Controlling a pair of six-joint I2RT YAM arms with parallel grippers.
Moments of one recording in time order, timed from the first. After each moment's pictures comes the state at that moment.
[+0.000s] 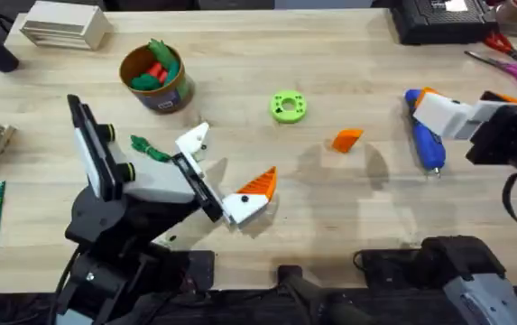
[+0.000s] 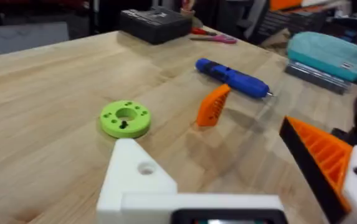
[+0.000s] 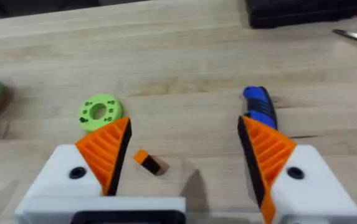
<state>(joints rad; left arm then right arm) -0.34 0.01 0.01 -0.06 0.61 -0.16 0.00 0.45 0.73 -0.77 -0.05 0.12</state>
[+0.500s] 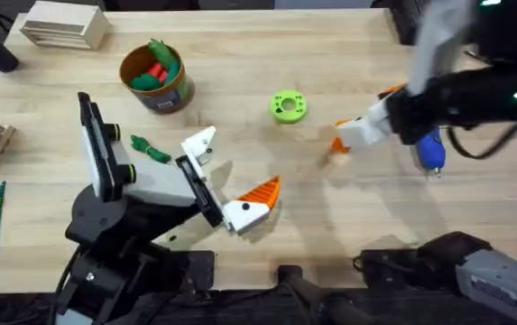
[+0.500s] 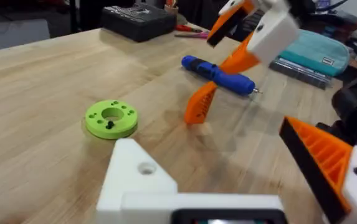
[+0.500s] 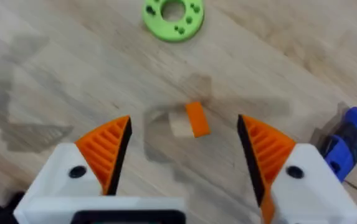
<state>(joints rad) -0.34 0.01 0.01 -0.06 0.69 -0.17 0.32 1.06 1.01 -0.96 -0.14 -0.21</state>
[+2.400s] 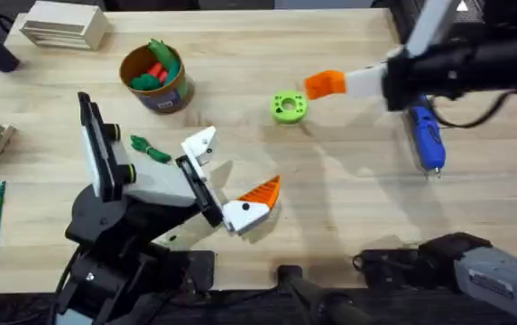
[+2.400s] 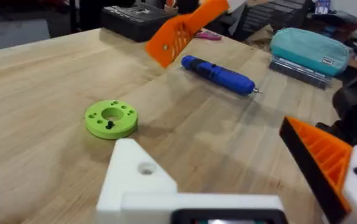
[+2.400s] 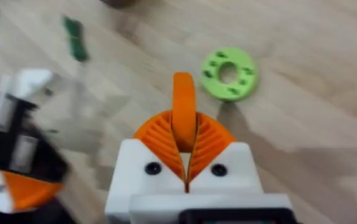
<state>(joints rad) -0.34 0.01 0.01 -0.06 0.69 -0.17 0.24 1.14 1.04 -0.75 -0.48 -0.11</state>
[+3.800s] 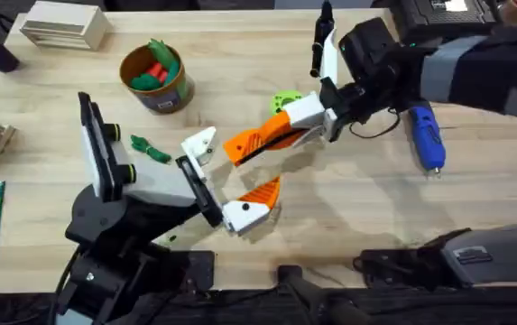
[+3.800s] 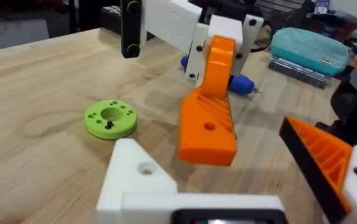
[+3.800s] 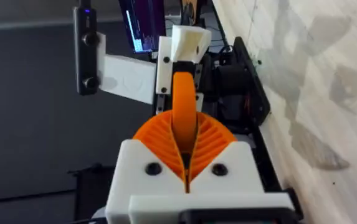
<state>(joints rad) -0.34 0.01 0.01 -0.06 0.69 -0.17 0.37 1.63 0.98 -0.63 -1.43 0.26</state>
